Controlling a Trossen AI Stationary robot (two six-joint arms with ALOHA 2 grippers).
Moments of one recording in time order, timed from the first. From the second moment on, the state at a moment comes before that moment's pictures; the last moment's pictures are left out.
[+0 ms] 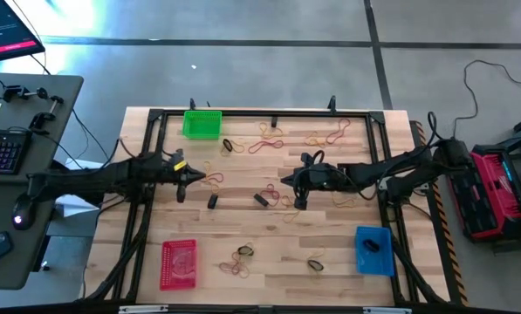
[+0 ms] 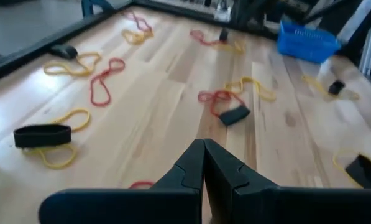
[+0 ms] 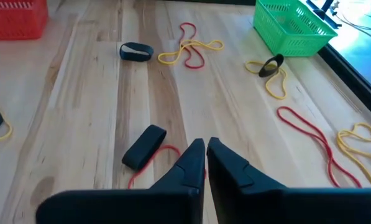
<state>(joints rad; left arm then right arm) 0.17 0.39 0.17 -0.18 0.01 -0.14 0.05 1.41 0.66 0.22 0.23 0.00</state>
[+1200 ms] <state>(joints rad) 0.18 1.12 0.65 -0.58 0.02 0.07 0.06 1.41 0.67 0.22 0.23 0.03</state>
